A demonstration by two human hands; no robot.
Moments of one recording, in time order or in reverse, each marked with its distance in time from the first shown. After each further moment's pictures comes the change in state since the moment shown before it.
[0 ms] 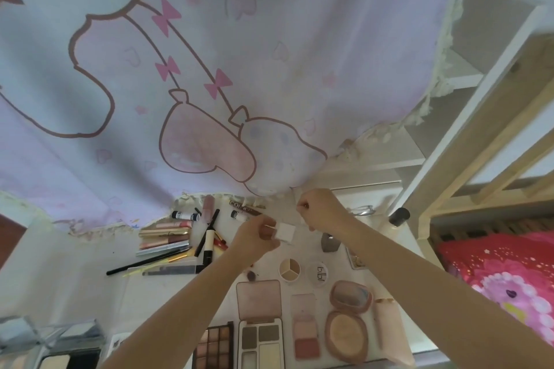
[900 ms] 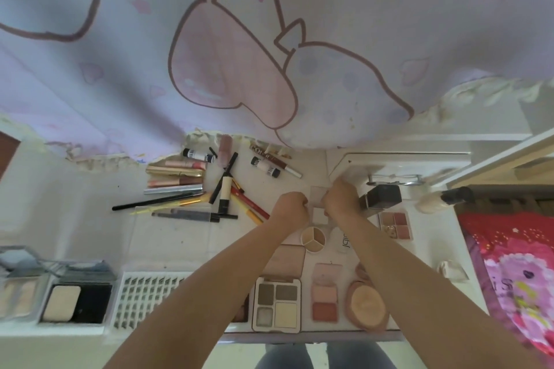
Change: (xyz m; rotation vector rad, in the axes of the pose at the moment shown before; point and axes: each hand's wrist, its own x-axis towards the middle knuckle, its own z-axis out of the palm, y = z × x) left_hand 0.055 -0.042 0.034 0.524 -0.150 -0.103; right_hand 0.065 0.035 0.098 0.039 0.006 0.517
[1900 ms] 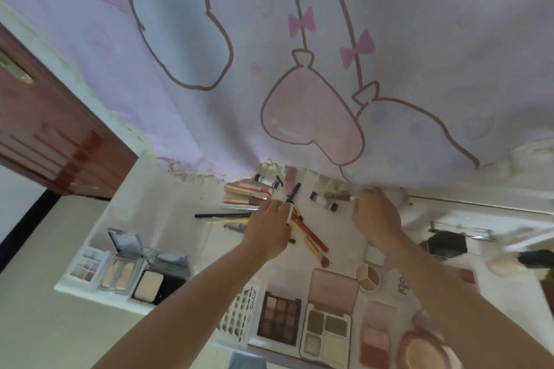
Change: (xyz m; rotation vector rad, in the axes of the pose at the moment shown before) left_hand -0.080 -0.088 -0.067 0.396 0.395 -0.003; right_hand -0.037 -0.055 -0.020 -0.316 0.149 -0.548
